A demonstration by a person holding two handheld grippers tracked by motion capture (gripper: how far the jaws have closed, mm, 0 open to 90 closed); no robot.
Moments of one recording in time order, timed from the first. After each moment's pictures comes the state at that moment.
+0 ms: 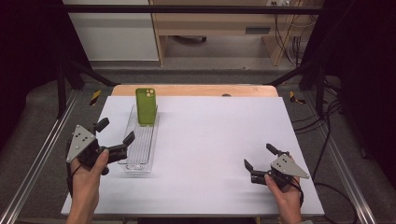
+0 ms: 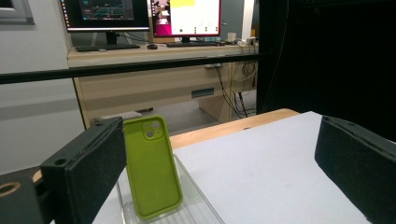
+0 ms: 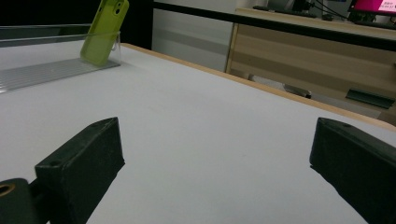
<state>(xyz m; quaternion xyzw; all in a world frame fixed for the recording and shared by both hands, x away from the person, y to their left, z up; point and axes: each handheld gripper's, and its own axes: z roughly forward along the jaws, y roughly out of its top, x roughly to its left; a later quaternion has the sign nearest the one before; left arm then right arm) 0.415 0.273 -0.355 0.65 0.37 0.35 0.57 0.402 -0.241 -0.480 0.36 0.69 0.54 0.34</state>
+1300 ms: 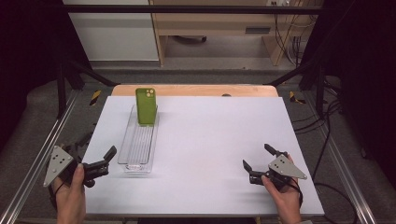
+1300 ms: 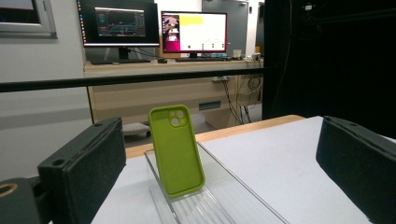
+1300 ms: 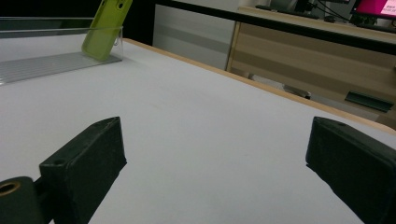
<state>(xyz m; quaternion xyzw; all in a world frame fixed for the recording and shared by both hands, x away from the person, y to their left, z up) 0.388 0.320 -0.392 0.62 0.36 0.36 0.60 0.401 -0.236 -0.480 0.35 0.69 0.53 0.34</state>
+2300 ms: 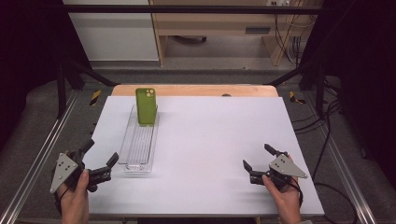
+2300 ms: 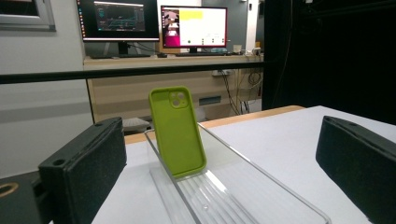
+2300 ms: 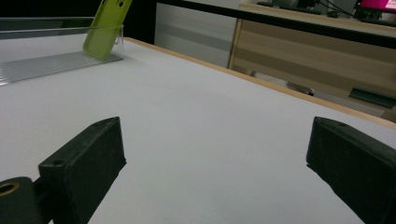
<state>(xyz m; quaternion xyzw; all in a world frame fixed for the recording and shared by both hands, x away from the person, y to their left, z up) 0.387 0.326 -0.424 0.62 0.36 0.36 0.60 0.402 -0.239 -0.482 0.36 0.69 0.53 0.33</state>
